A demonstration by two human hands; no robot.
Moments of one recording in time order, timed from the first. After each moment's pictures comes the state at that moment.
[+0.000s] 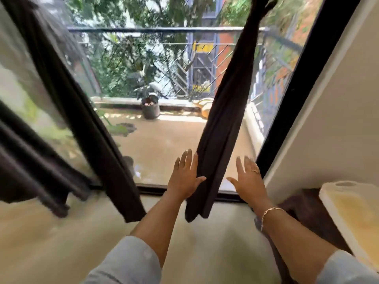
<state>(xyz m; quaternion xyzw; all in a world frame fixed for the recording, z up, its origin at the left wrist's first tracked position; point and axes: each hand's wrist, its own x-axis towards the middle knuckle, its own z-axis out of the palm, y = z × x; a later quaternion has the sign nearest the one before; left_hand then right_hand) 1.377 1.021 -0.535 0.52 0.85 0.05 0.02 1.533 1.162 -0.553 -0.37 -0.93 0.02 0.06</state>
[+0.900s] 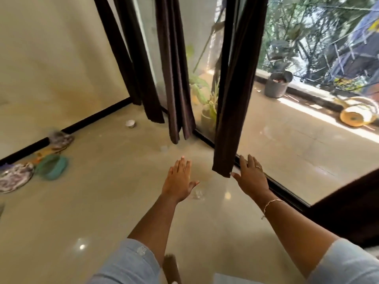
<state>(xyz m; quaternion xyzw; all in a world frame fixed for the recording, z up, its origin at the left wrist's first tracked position) 1.372 0.670 -0.594 0.15 0.98 0.04 0.09 1.382 0.901 -0.589 -0.05 -0.99 0.12 -0.05</state>
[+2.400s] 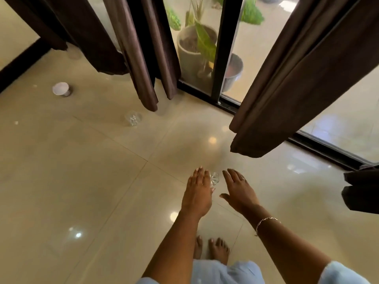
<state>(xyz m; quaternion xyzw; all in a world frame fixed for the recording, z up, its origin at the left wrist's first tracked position) 1.135 0.636 -0.961 0.25 0.92 0.11 0.27 1.179 0.777 -0.979 -0.09 -0.96 0.15 -0.23</state>
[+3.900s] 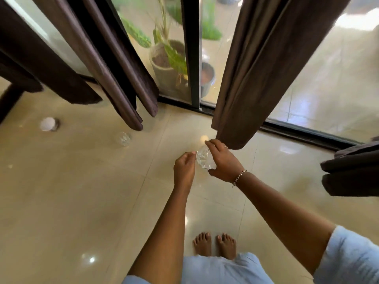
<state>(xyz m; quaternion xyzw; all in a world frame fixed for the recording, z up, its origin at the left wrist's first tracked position) 1.061 0.673 -0.836 -0.07 0.78 0.55 0.28 1.101 0.796 -0.853 -0.09 -0.96 0.26 -0.09</state>
